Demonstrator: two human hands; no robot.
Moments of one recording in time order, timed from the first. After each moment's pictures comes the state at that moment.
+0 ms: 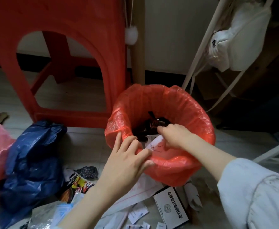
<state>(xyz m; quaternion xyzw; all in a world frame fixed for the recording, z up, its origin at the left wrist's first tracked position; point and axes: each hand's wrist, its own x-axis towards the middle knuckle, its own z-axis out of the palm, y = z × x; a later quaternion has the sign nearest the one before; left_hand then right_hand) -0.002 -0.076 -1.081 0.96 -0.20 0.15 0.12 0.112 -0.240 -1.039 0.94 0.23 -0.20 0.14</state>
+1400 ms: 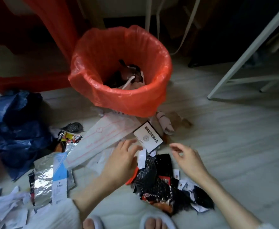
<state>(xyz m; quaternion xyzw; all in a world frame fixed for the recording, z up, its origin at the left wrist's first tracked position) -0.136 -0.141 -1.125 0.94 -0.22 -0.10 0.26 -0.154 -0.365 -1.115 0.92 -0.12 -0.16 -0.34</state>
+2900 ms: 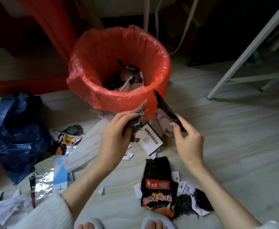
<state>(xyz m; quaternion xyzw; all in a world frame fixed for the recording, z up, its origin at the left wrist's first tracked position) -0.093 -0.149 -1.072 0.87 -0.16 0.14 0.45 -0.122 -0.338 -1.083 0.88 -0.12 0.18 -0.41</state>
